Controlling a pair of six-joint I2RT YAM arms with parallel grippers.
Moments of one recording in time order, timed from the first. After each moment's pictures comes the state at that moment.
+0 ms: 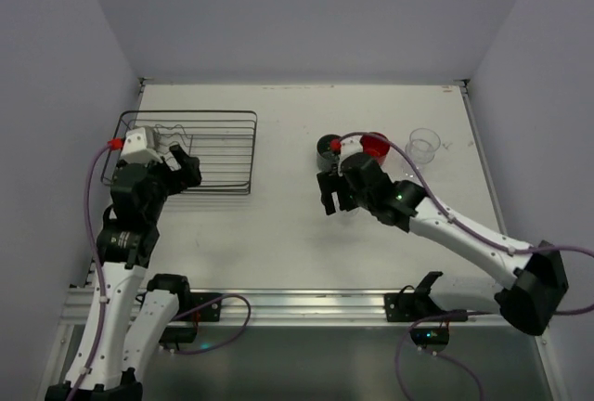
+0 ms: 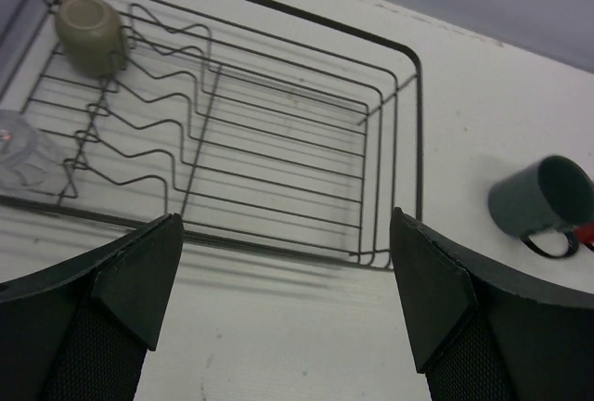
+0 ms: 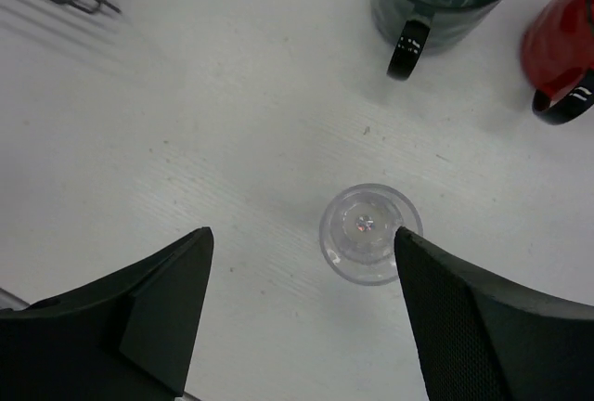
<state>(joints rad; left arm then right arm) -0.08 0.62 0.77 -0.45 -0.04 -0.34 0.81 1.26 0.96 -0.52 0.22 0.32</state>
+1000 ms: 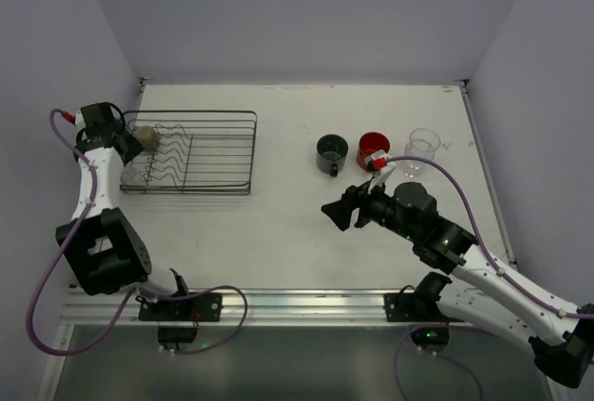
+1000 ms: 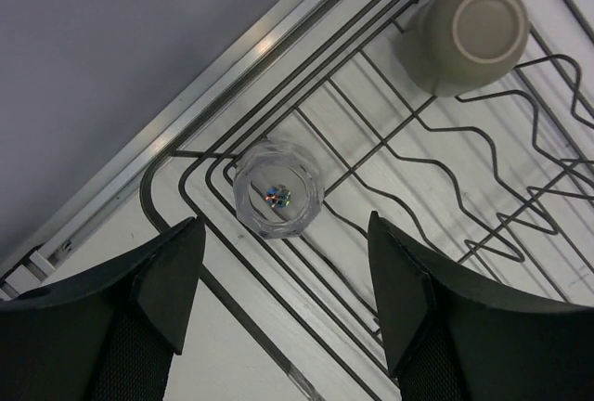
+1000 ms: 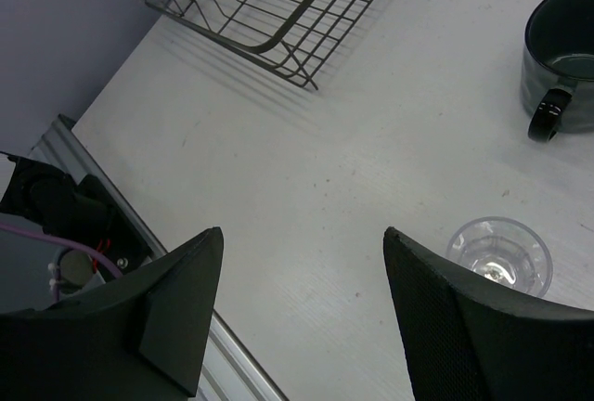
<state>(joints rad) 0.39 1.46 1.18 -0.57 -0.28 -0.38 0.81 0.74 0.65 -0.19 -0.05 0.43</state>
